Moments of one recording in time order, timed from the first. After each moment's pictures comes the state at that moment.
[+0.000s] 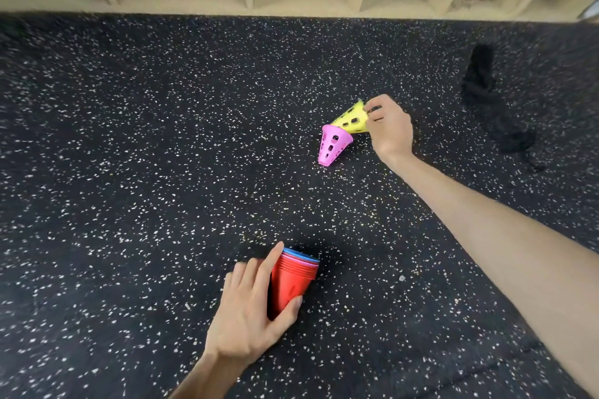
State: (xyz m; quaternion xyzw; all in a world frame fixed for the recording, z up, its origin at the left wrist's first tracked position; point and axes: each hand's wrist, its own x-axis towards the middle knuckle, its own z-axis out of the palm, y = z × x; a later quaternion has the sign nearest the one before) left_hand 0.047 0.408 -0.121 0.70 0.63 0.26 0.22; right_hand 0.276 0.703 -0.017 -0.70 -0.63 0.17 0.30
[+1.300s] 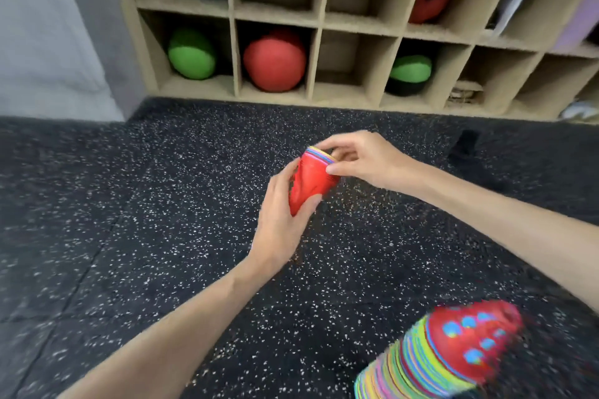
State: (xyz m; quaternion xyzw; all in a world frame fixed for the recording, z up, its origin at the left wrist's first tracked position) left_hand 0.055 0.245 0.111 0.56 0.59 0.56 0.18; right_hand 0.215 0.344 0.235 -0.36 -0.87 0.30 0.16
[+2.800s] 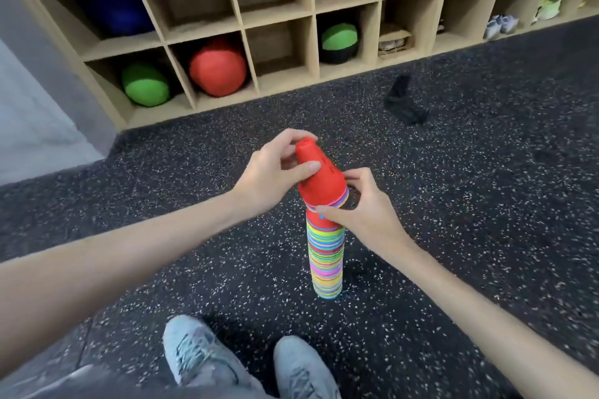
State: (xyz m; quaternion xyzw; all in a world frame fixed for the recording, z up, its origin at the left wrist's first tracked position) left_hand 0.198 0.128 0.255 0.73 0.51 0.36 0.29; right_hand 0.393 0.105 0.184 -0.55 -0.64 0.36 0.40
